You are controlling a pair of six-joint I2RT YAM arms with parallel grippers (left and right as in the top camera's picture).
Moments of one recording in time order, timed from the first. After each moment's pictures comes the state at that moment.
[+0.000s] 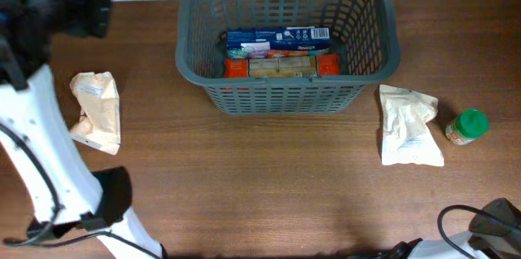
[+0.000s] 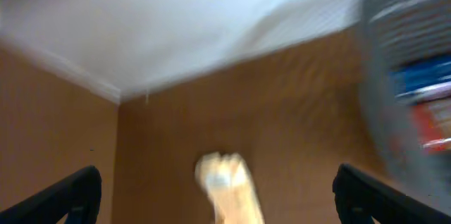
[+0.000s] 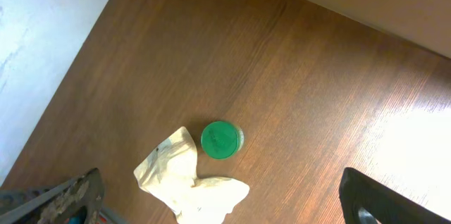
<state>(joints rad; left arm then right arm) 0.15 1.98 2.89 -1.58 -0.01 0.42 -0.82 1.74 2.40 -1.62 -0.07 0.29</state>
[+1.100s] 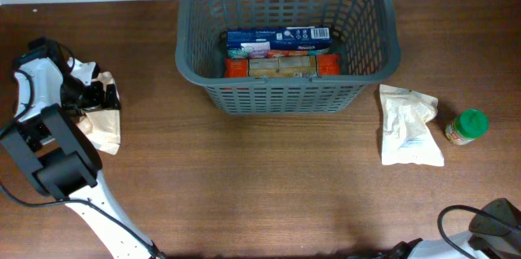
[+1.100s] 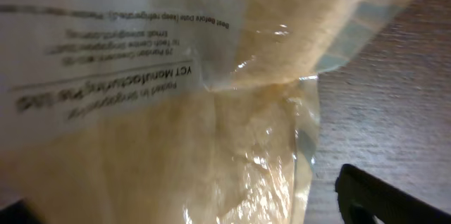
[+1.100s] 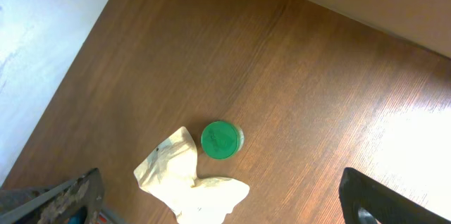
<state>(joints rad) 0.47 2.33 1.89 -1.11 0.09 0.37 -0.82 1.74 2.40 -1.62 -0.07 0.29</state>
